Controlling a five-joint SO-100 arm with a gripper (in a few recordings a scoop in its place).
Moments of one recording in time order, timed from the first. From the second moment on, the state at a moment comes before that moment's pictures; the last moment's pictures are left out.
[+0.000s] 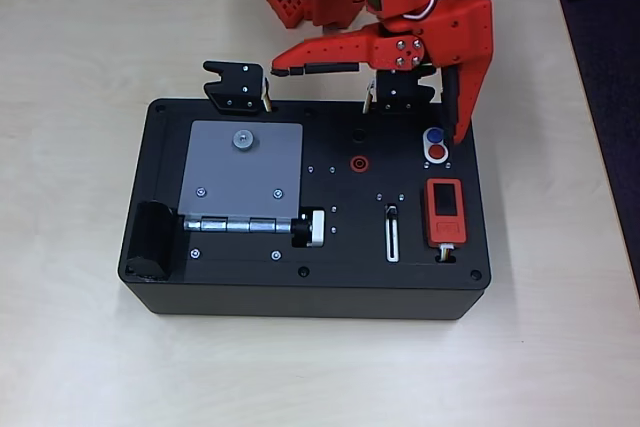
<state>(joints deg) -22.8 108.9 106.9 58.4 96.7</state>
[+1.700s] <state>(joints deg) -21.6 112.9 117.9 49.7 96.7</state>
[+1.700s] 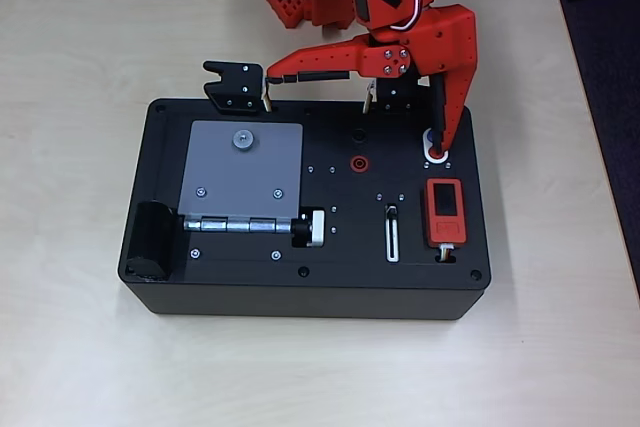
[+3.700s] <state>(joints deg) -14.9 98.6 96.3 55.9 88.3</state>
